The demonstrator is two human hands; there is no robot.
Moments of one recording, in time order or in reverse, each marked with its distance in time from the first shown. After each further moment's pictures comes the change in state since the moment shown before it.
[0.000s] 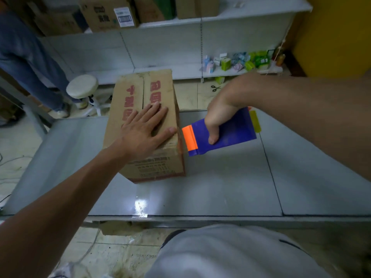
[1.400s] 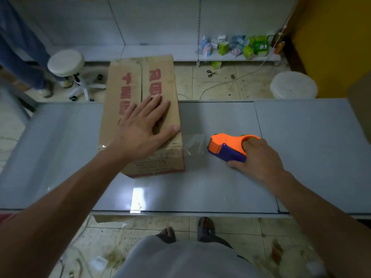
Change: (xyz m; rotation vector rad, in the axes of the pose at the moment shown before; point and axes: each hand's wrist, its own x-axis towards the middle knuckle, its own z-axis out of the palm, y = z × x) left_hand -0.001 -0.009 -0.001 -0.119 0.044 0.022; right_hand 0.089 0.067 0.167 0.175 0.724 0.127
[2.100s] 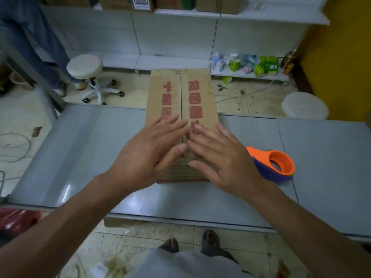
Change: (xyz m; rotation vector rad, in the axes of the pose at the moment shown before) left_hand -0.062 -0.053 -0.026 -0.148 0.286 0.369; right_hand -0.011 -0.167 -0.055 0.298 0.570 -0.824
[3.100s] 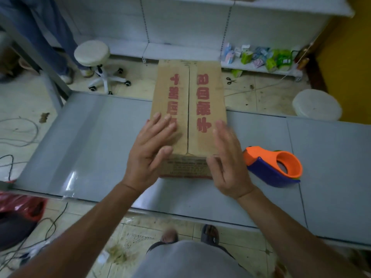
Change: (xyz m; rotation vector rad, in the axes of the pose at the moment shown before) left_hand -0.022 -0.025 0.050 -0.224 0.374 -0.140; right_hand -0.025 0.017 0.042 0.246 0.168 0.144
